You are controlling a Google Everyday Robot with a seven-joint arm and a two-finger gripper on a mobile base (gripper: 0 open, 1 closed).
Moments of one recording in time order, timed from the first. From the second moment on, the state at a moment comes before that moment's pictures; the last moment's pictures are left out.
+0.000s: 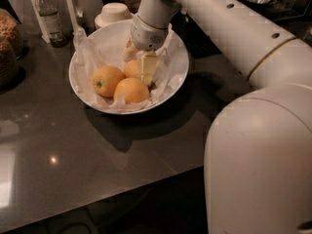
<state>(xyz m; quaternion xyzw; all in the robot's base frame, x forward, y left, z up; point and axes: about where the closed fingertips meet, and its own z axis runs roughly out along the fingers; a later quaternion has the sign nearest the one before) 0.642 0.065 0.861 -0.84 0.51 0.11 0.16</state>
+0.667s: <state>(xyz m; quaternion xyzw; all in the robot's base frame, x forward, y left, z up) 0.639 0.062 0.857 -0.83 0.52 0.12 0.16</state>
